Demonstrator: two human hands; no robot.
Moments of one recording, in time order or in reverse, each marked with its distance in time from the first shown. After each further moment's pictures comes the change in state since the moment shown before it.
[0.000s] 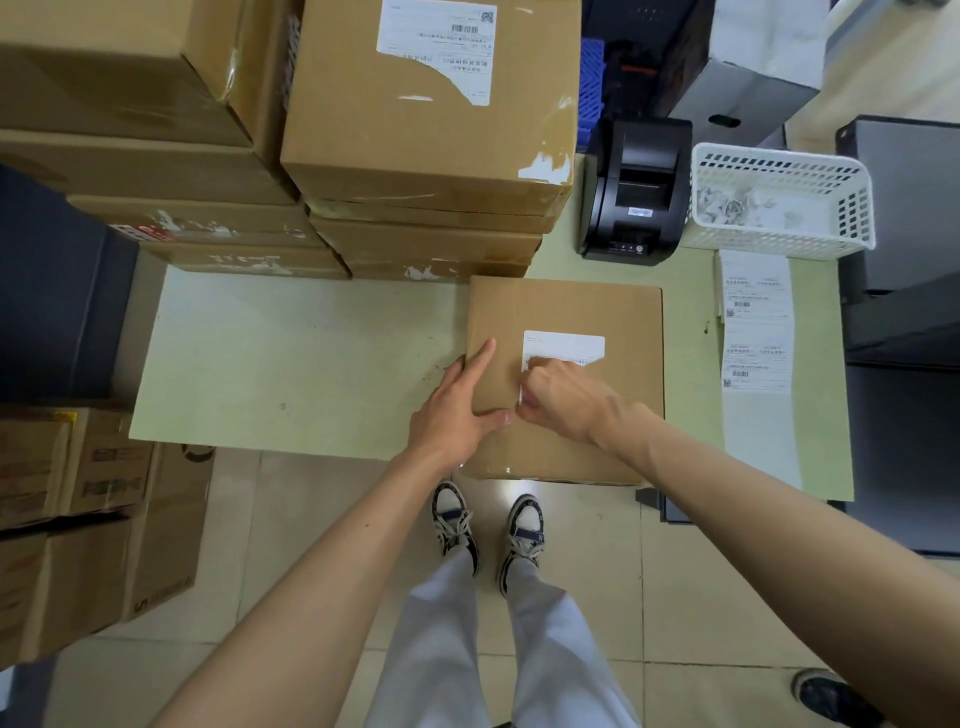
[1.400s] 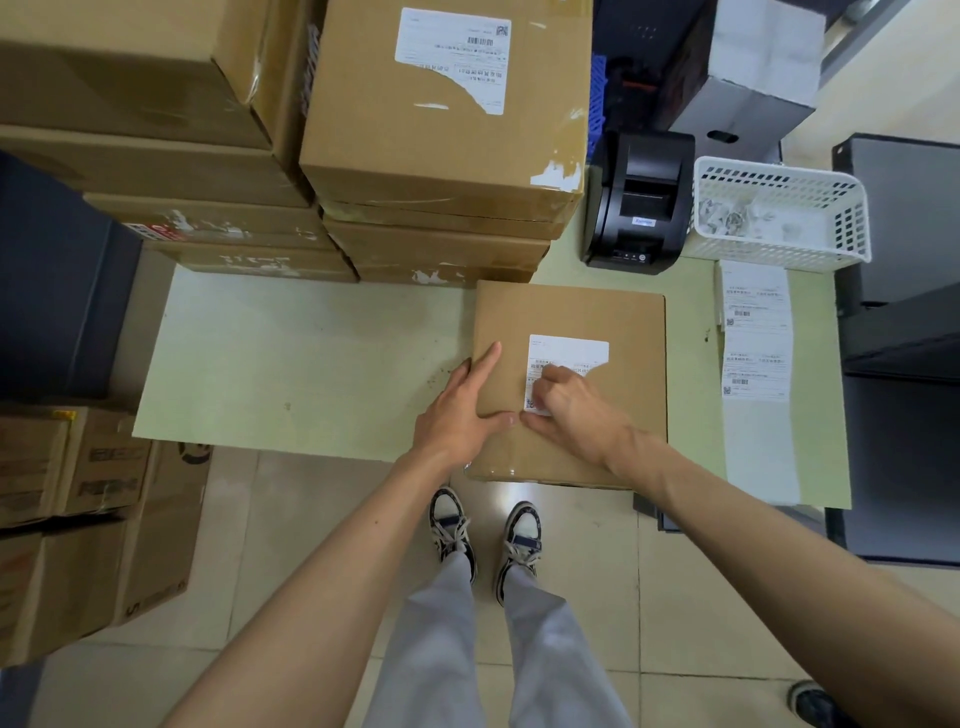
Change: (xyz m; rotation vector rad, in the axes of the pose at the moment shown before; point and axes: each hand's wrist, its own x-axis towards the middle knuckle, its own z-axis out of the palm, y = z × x) left_hand -0.002 -0.002 -0.002 -0.040 -0.016 0.012; right_hand -0.023 -0.004 0.008 0.061 0.093 0.024
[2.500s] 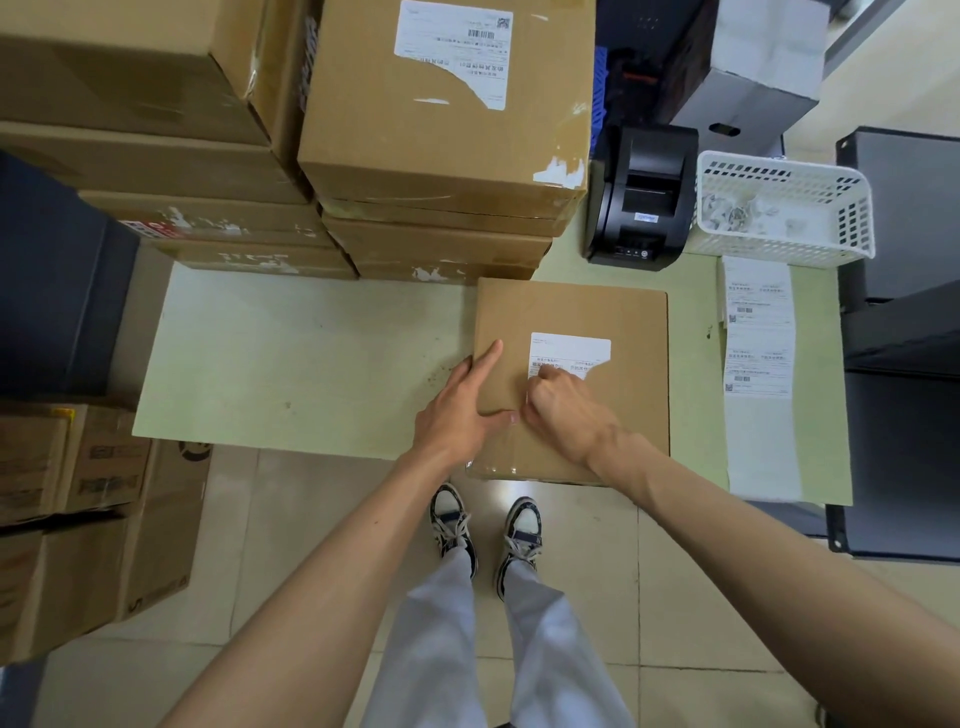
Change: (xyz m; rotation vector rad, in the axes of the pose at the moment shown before) left_hand 0.003 -0.001 -0.001 0.038 0.012 0.011; right_hand 0.010 -0.016 0.003 -0.057 -0.018 0.074
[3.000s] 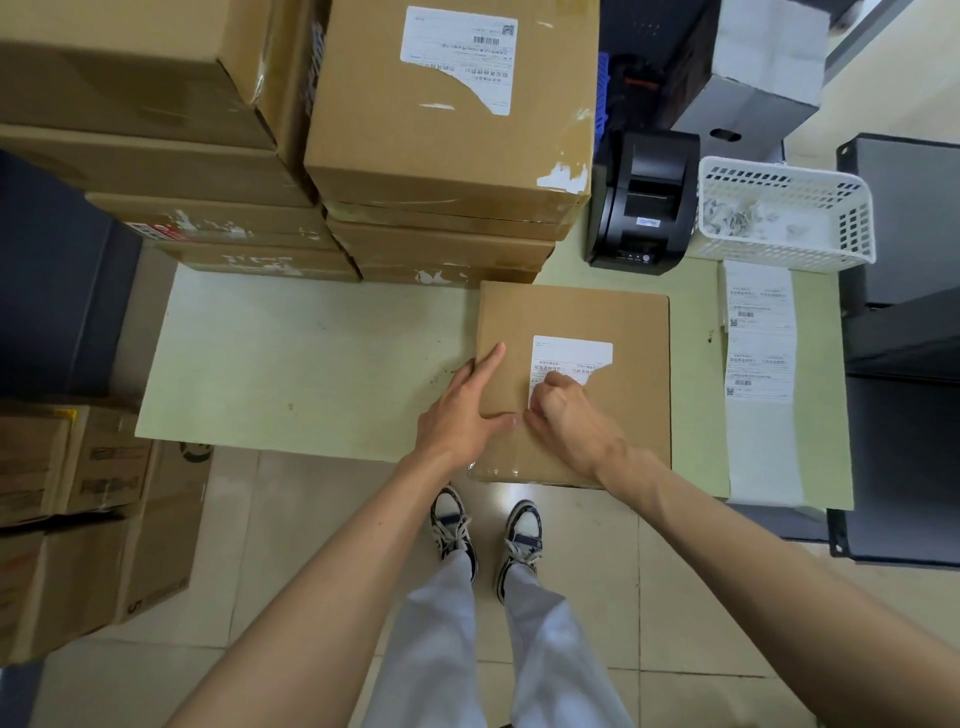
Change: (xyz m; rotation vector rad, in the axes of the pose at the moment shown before) left_hand -0.001 0.001 -0.002 -0.008 0.002 0.002; right_hand -0.011 -0.001 0.003 0.156 0.021 0.077
